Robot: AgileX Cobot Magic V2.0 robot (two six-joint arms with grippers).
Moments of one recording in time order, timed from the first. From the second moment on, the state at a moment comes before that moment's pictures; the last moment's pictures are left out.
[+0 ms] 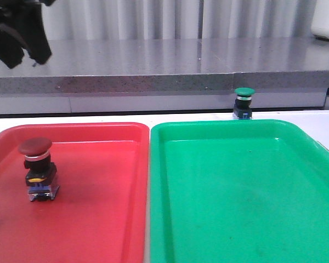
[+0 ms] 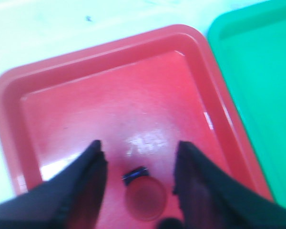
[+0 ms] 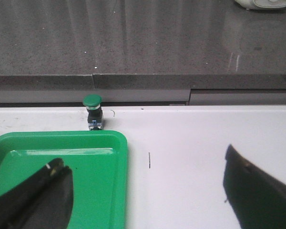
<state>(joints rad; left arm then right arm) -0.33 1.45 -1.21 -0.08 0.83 -0.03 0.01 0.41 -0.52 0.01 0.44 0.06</state>
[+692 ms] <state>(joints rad) -0.01 0.63 -0.65 -0.06 0.61 -0.04 0.01 0.41 -0.52 0.01 0.44 0.06</state>
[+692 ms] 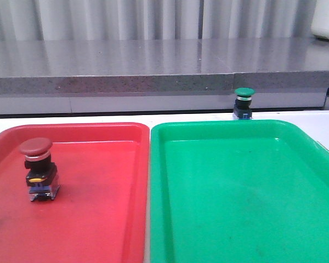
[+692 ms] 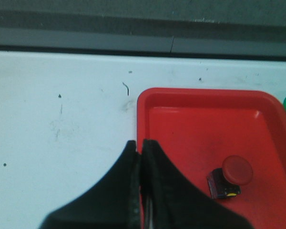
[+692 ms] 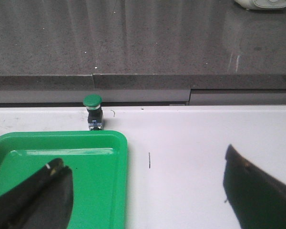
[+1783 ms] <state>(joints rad) -0.01 0.06 -0.39 -0.06 0.50 -0.04 0.01 0.41 -0.52 0.01 0.44 0.06</state>
